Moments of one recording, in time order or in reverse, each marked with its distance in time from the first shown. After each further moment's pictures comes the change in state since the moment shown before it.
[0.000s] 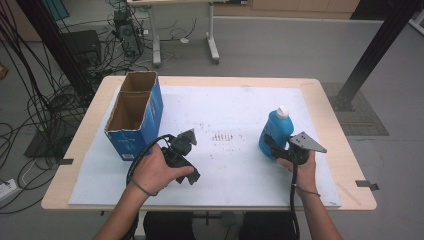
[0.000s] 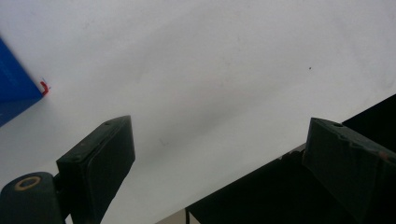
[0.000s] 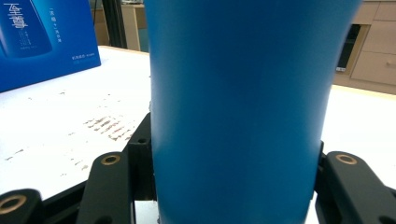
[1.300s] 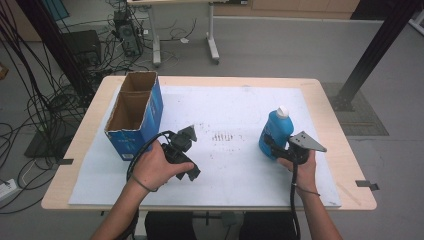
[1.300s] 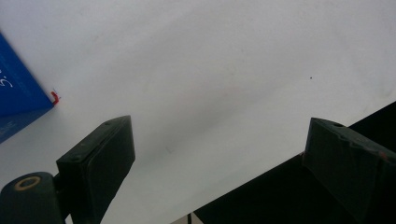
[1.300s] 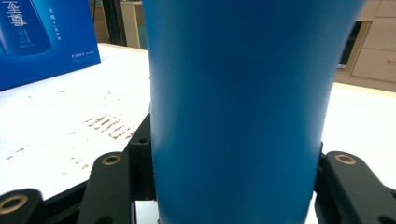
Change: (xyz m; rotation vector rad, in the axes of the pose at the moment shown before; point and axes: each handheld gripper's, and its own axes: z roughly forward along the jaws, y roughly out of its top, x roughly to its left) left arm 0.004 0.006 -0.002 -0.009 0.002 0.001; right arm 0.000 0.002 0.000 0.014 0.000 0.002
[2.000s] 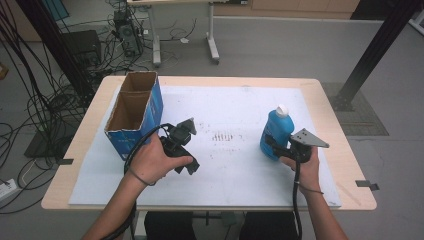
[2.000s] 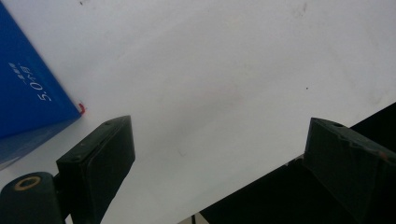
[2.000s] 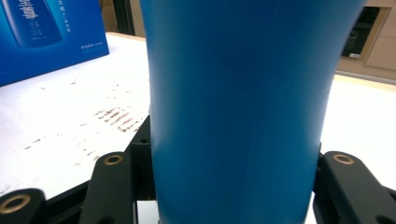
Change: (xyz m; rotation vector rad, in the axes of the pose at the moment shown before) left arm 0.003 0.008 -0.022 -0.023 0.023 0.027; right arm -0.004 0.013 -0.006 0.061 0.041 -0.007
